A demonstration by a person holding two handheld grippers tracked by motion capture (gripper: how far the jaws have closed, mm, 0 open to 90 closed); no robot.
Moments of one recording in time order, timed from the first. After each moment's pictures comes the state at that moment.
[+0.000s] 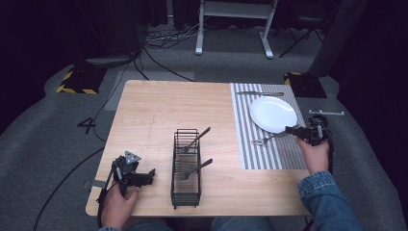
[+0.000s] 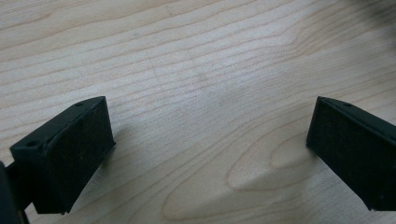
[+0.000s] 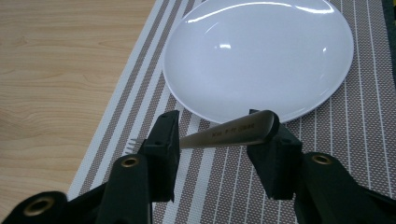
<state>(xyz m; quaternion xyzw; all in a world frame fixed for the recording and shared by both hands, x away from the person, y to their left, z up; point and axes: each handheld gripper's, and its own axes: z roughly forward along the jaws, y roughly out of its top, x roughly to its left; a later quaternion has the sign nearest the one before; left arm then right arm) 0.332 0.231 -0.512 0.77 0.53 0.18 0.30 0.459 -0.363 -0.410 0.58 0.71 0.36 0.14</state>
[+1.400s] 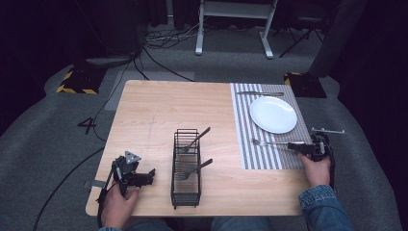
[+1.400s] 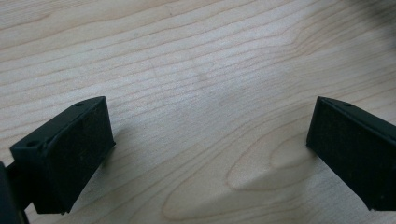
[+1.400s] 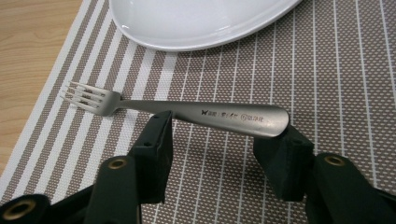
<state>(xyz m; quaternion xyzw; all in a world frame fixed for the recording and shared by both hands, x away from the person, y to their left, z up) 0.332 0.231 -0.512 0.77 0.53 0.18 0.30 0.441 -0.396 -0.473 0.62 0.69 0.35 0.10</state>
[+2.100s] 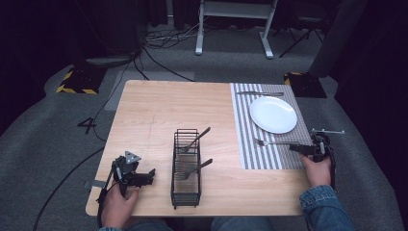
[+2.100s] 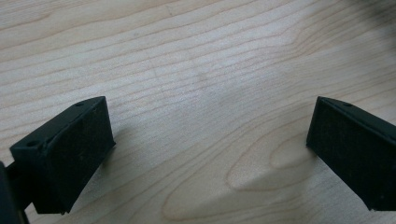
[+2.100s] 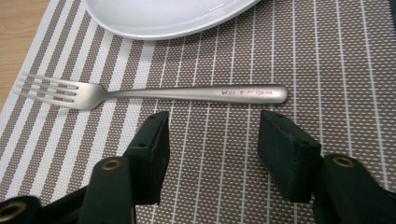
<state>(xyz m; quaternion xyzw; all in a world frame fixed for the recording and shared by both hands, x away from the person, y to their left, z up) 0.332 0.231 -0.512 0.77 0.53 0.18 0.30 0.442 -0.401 -0.477 0.63 0.69 0.33 0.11</state>
